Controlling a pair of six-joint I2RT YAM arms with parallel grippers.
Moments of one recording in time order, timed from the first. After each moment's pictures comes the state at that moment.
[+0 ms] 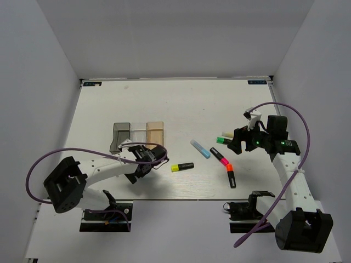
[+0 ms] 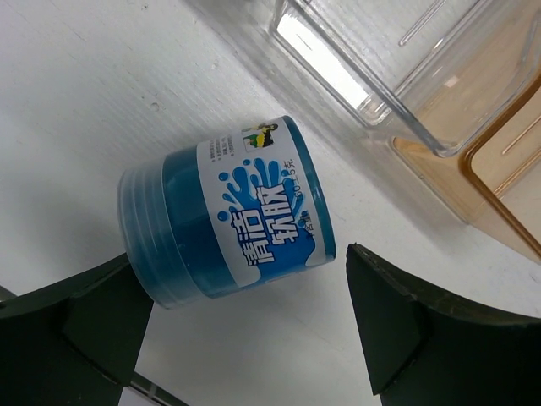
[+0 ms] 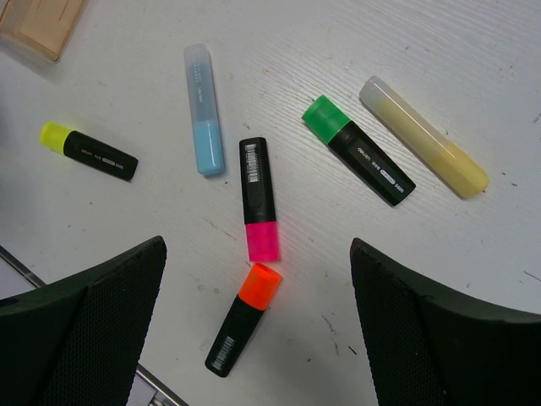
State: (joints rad) left arm -0.94 1.36 0.78 -0.97 -0.58 -1.69; right arm -0.03 0.96 0.78 -0.63 -0.62 -0.29
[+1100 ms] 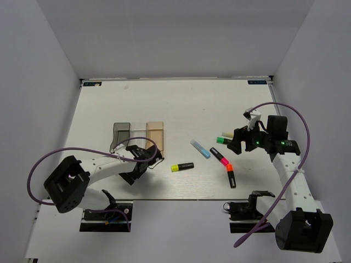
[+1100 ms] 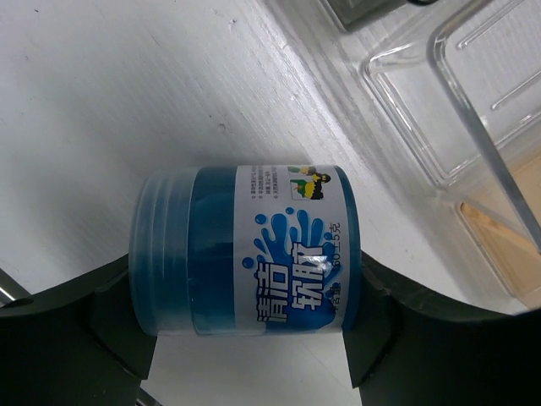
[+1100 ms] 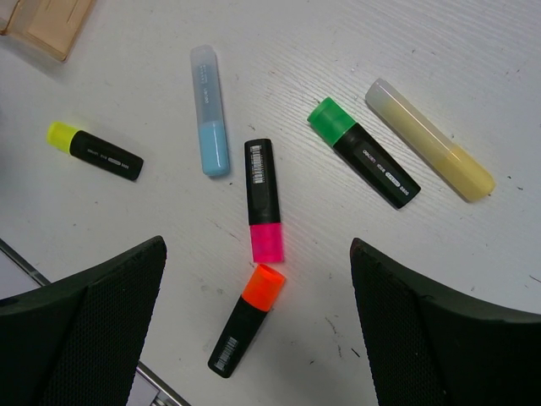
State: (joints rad) left arm -0.86 1.37 0.71 -0.97 -0.57 -1.79; right arm -0.03 0.96 0.78 -0.64 -0.64 -0.29
